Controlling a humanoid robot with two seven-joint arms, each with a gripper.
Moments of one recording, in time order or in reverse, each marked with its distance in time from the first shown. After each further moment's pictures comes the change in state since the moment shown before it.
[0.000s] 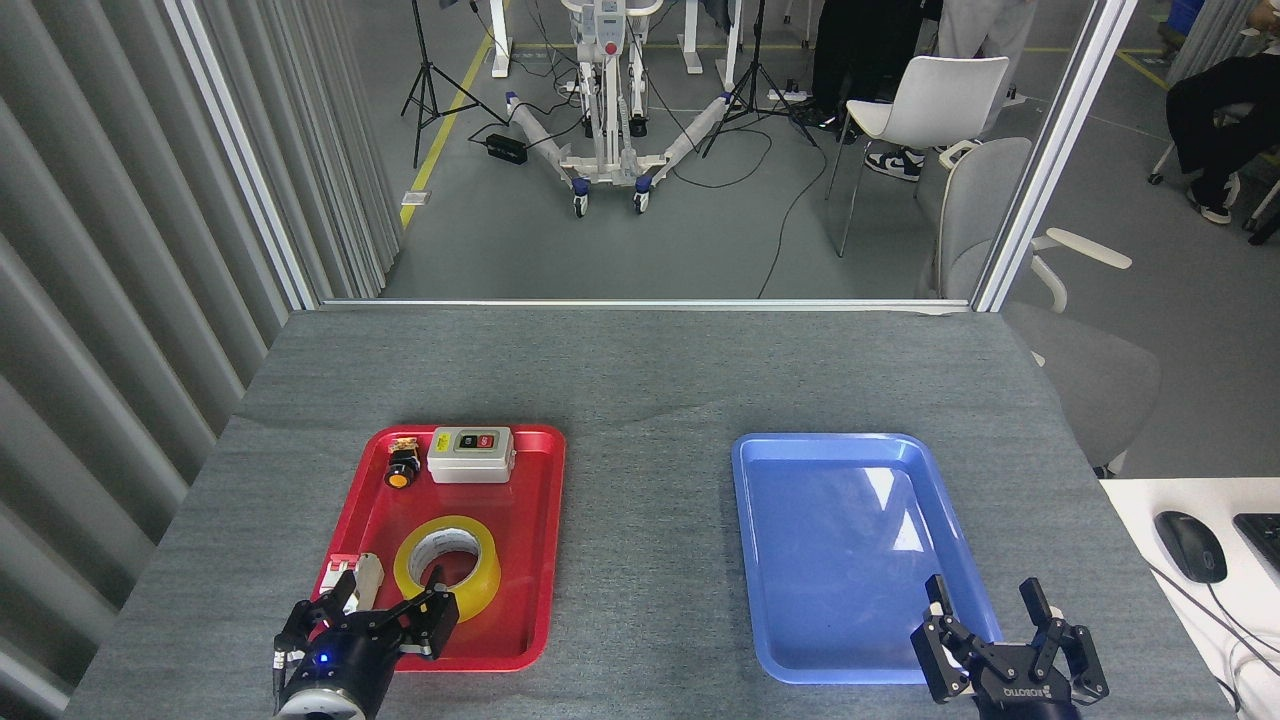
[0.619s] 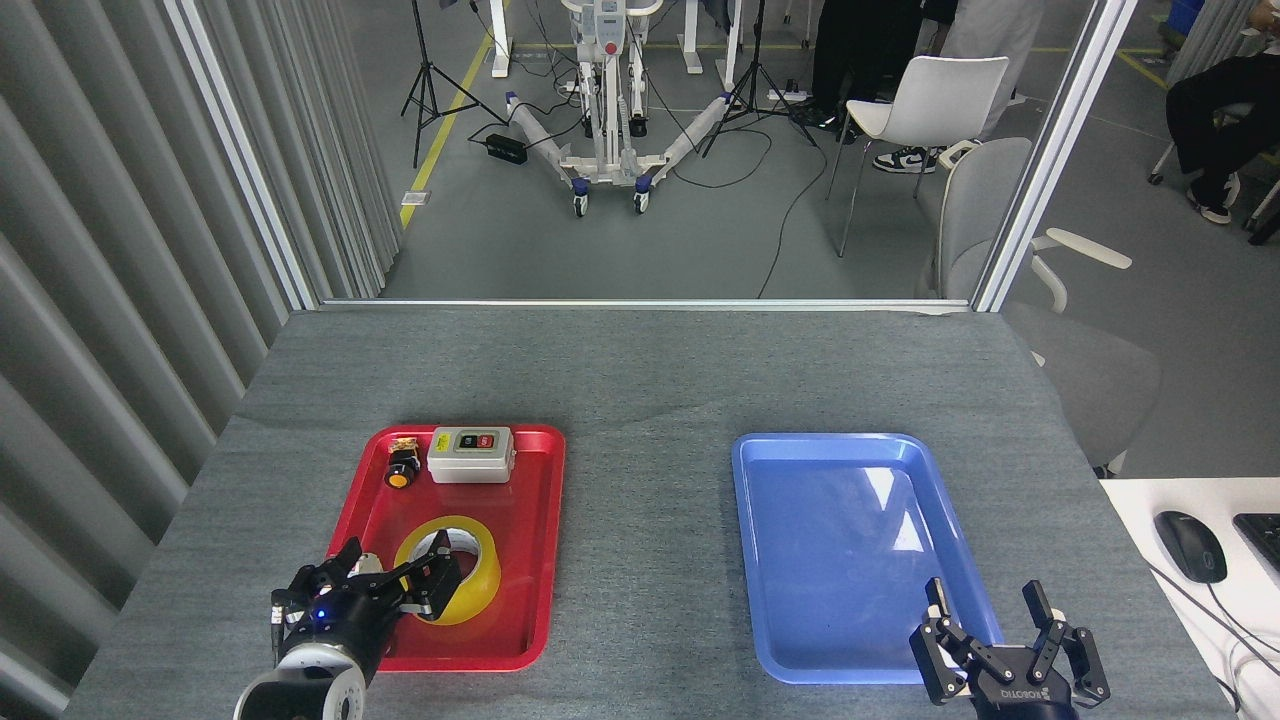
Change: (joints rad) left arm -0.075 0.003 0.010 -0.039 0.040 0.000 -0.104; right arm 0.001 0.005 0.006 0.002 0.027 0.045 0.006
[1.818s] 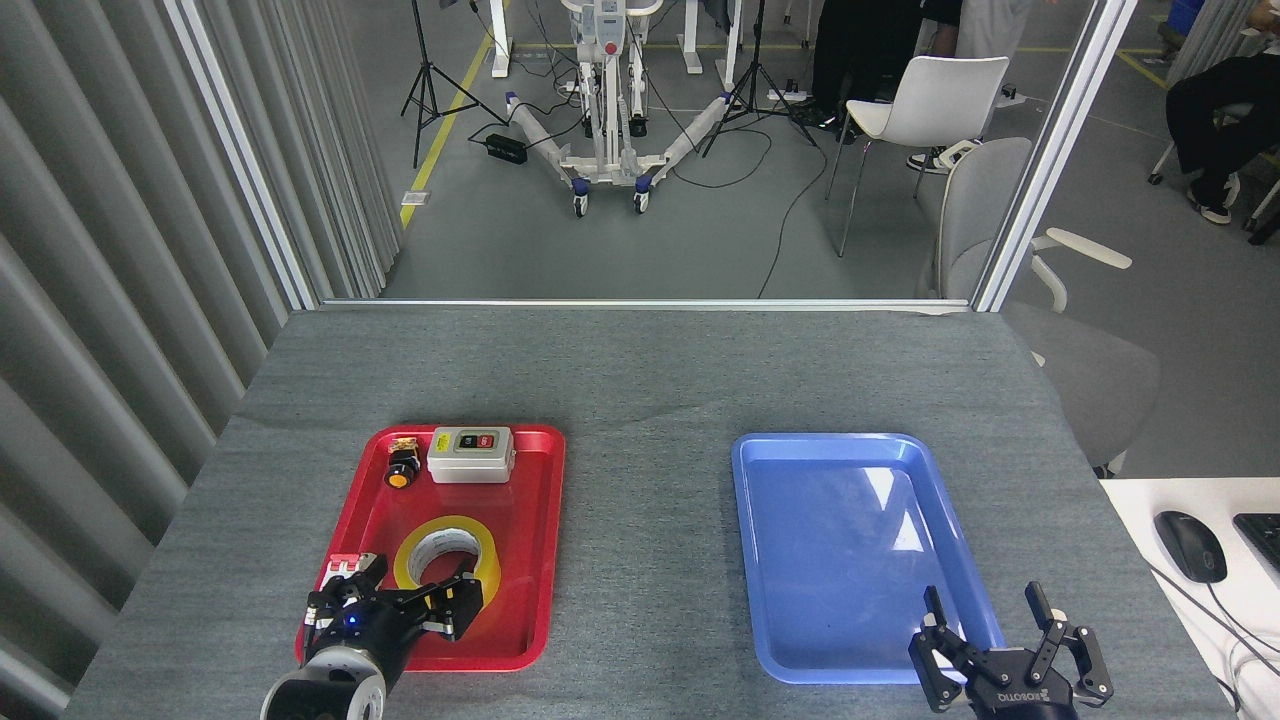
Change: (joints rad) left arm -0.028 0.027 -0.081 0.115 -0.019 -0.034 -0.012; right arm 0.004 -0.004 -0.001 -0.003 0.142 0.034 0.040
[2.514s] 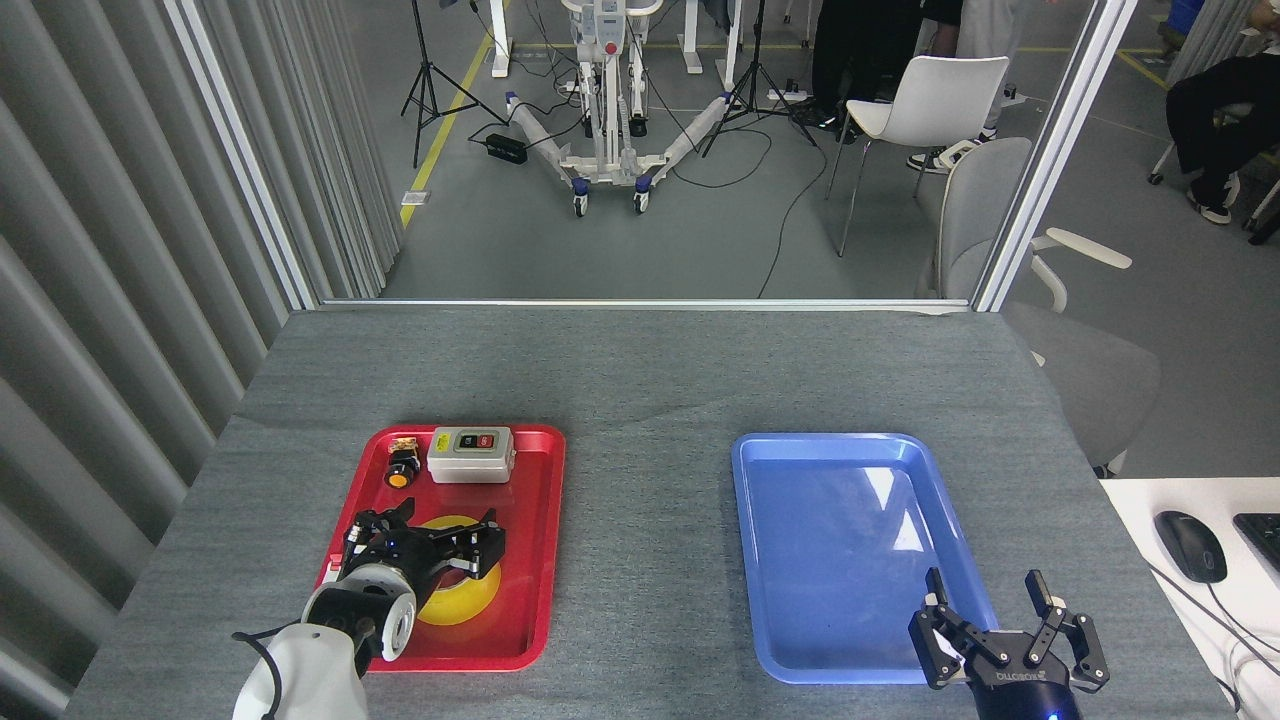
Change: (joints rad) left arm -0.259 0.042 -0.139 0.246 0.006 0.011 -0.039; right arm -0.043 0.016 -0.007 0.000 -0.038 0.019 0.065
